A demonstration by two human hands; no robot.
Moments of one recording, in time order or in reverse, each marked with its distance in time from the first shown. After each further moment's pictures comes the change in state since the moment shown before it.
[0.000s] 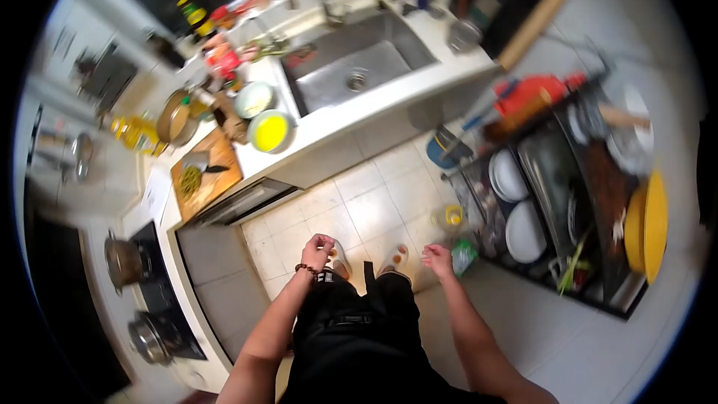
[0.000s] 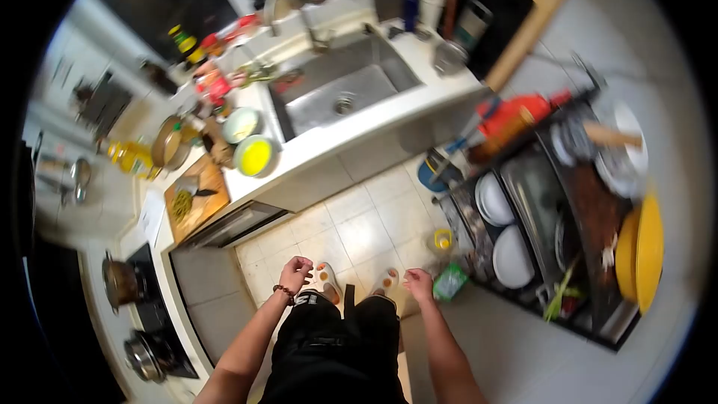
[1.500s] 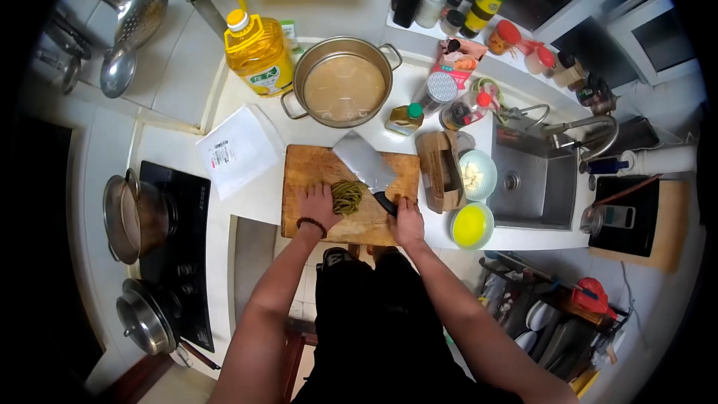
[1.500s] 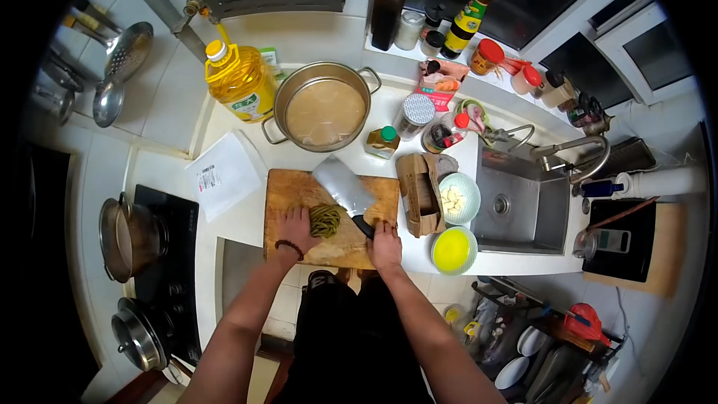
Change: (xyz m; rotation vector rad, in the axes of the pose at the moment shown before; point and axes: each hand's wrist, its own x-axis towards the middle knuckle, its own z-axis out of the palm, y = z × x) left_hand 0.235 -0.028 -0.570 0.898 0.431 0.149; right_hand 0.074 -0.330 0.764 -1.481 -0.261 -0.757
